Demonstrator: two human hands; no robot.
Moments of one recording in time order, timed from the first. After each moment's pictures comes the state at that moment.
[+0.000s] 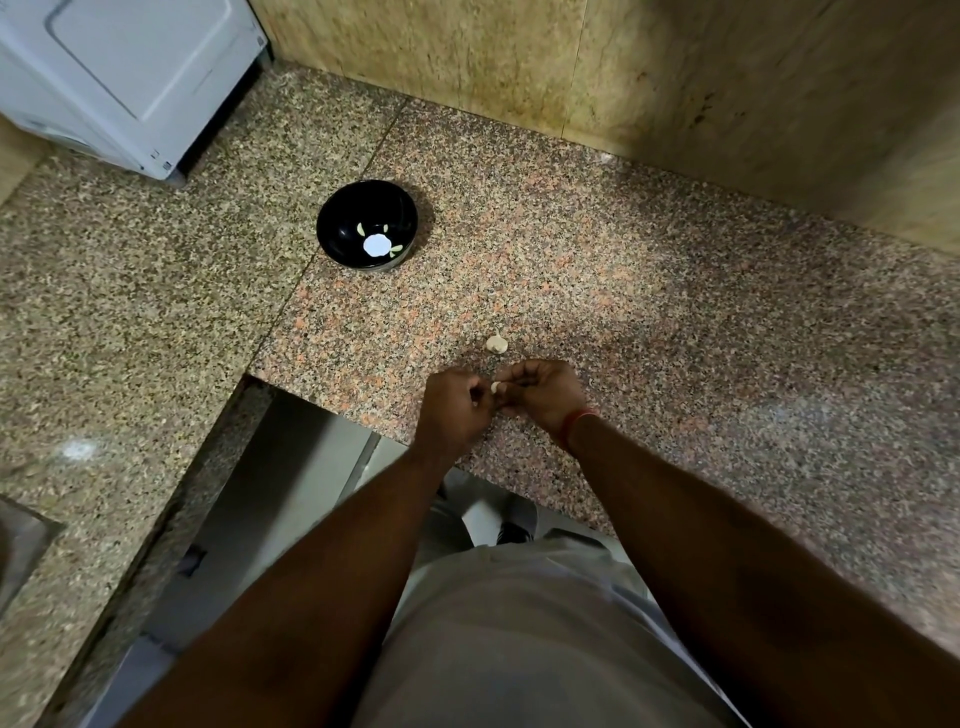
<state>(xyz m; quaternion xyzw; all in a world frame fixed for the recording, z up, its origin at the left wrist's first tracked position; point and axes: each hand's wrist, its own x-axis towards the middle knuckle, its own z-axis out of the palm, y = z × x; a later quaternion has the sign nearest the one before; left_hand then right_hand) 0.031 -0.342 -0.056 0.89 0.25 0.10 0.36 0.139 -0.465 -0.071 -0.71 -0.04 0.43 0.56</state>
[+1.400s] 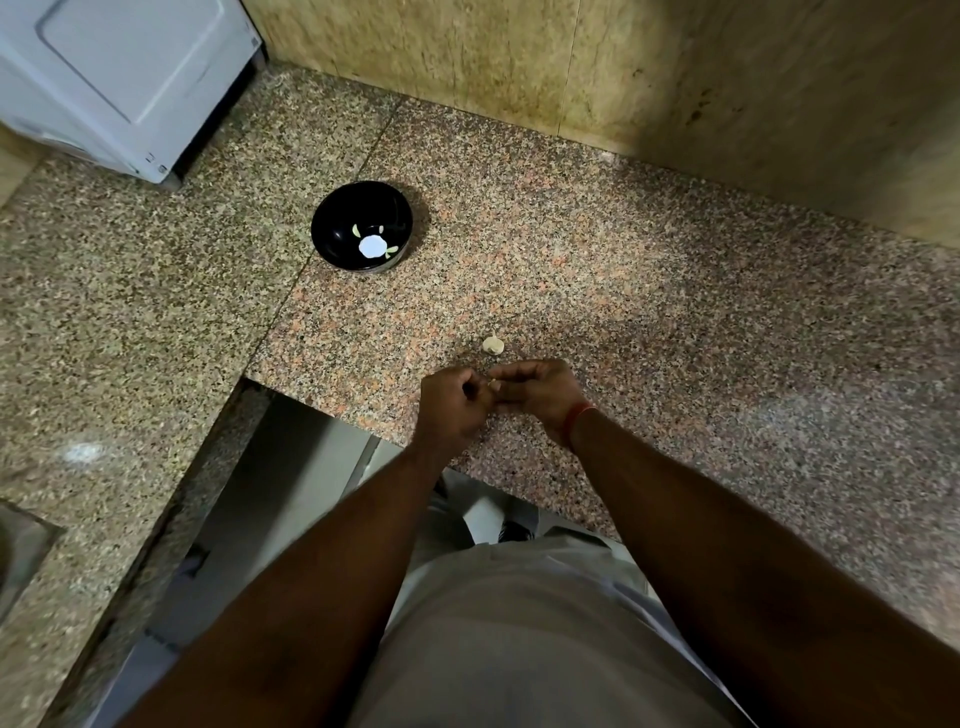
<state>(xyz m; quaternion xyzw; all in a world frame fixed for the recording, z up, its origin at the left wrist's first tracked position) 0.037 -0.342 -0.064 0.85 0.30 0.07 0.42 0.148 -0.465 -0.067 -0.64 0.01 0.49 0.59</state>
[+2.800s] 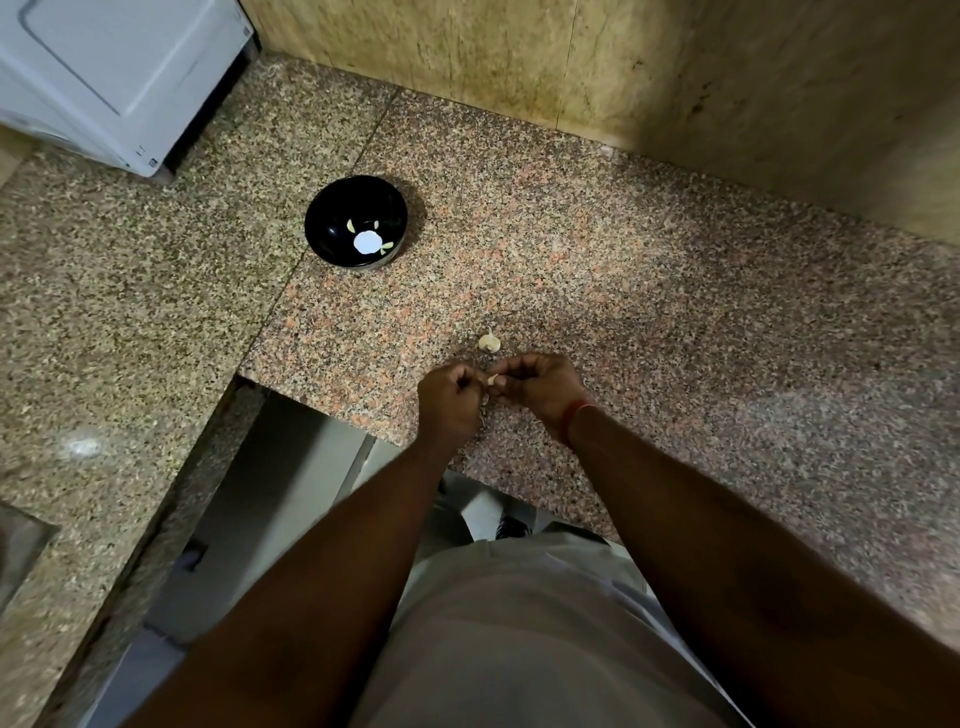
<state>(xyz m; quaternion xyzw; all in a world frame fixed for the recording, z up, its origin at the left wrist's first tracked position) 0.047 -0.347 -0.077 0.79 0.39 0.06 0.47 0.152 -0.467 -0.061 -0.68 -0.01 0.46 0.58</state>
